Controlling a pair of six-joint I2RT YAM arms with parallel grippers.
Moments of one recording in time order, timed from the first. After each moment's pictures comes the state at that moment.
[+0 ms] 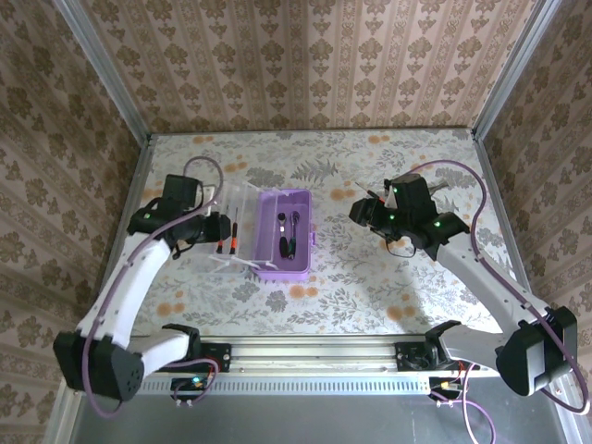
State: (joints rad) left arm -0.27 1.08 1.06 -0.94 0.22 -0.23; right arm 0.36 1.17 0.96 -0.54 -0.26 0.77
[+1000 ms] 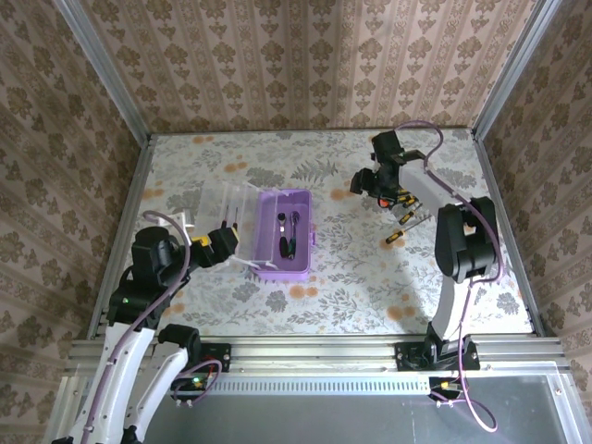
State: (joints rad) left arm -0.26 0.55 0.70 -0.63 0.35 -0.57; right arm 0.19 1.98 1.58 -0.75 -0.12 0.45
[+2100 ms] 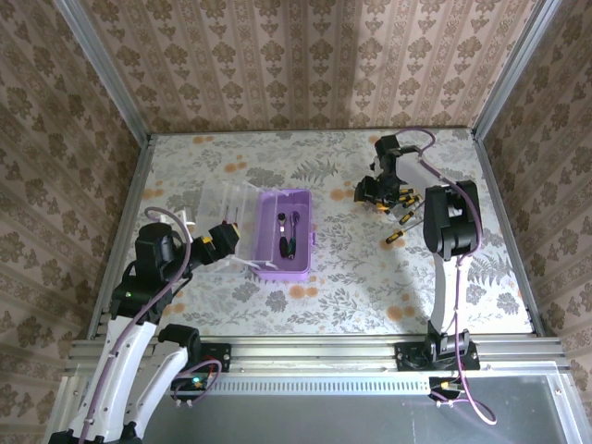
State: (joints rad) left arm -0.26 0.58 0.70 -0.61 0.34 -0.62; right arm 0.13 2.15 1.67 -0.90 -0.23 0.32
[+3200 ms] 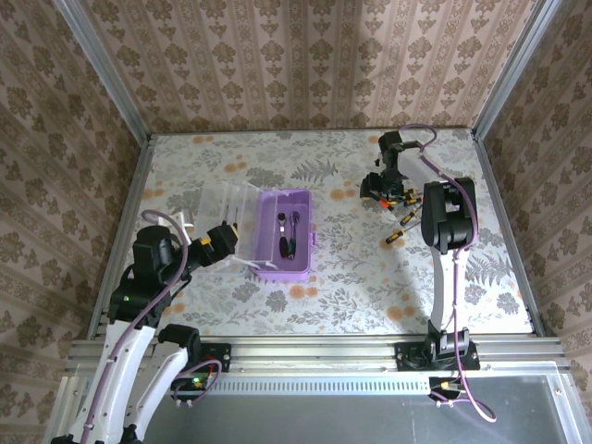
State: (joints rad) left arm -0.26 0.55 0.70 -0.63 0.34 -0.64; right arm 0.11 2.26 1.81 -0.94 -0.13 0.26
